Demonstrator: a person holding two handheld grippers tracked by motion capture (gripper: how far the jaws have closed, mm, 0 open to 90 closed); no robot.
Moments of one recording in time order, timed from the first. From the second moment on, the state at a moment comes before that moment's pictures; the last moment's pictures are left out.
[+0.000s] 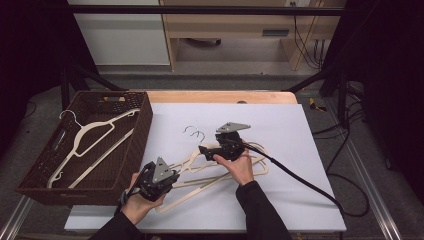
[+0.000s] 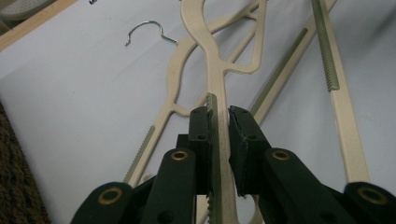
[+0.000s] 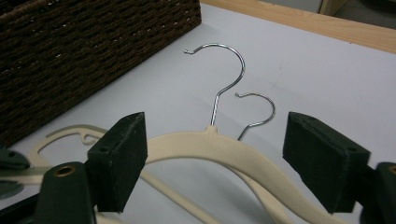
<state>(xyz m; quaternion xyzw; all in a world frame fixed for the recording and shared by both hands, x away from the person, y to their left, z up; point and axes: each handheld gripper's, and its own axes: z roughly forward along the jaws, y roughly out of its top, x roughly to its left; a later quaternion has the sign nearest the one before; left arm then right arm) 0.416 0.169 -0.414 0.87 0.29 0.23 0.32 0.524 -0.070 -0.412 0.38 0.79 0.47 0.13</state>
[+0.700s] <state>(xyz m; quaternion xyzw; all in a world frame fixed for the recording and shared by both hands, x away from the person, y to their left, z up) 0.416 0.167 -0.415 0.87 0.29 0.22 0.32 0.560 -0.038 -0.434 0.40 0.81 0.42 0.09</state>
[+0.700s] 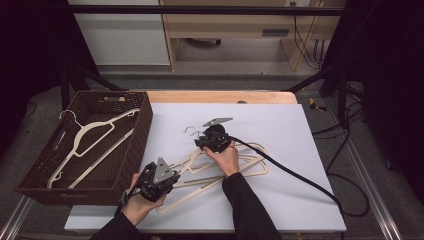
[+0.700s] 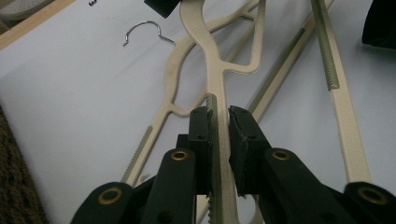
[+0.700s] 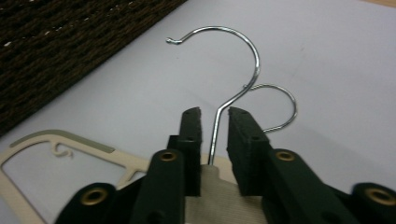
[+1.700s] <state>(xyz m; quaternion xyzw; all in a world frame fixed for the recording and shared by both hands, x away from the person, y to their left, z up) 0.469 0.138 -0.415 0.85 0.32 0.11 0.41 0.516 -0.060 -0.402 0.37 0.78 0.49 0.12</state>
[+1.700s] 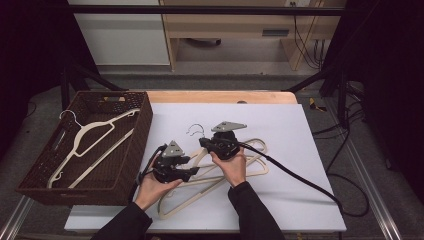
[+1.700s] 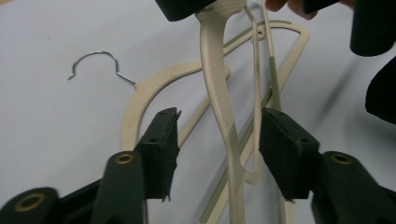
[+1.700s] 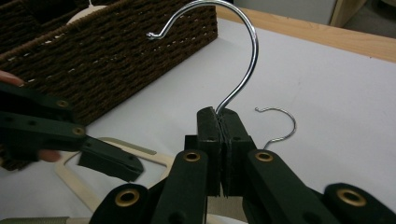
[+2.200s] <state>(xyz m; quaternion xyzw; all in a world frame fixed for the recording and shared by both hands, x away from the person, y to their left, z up) 0.466 0.130 -0.416 0.83 0.33 0.05 0.45 0.491 -0.079 -0.385 0.34 0.78 0.51 0.13</state>
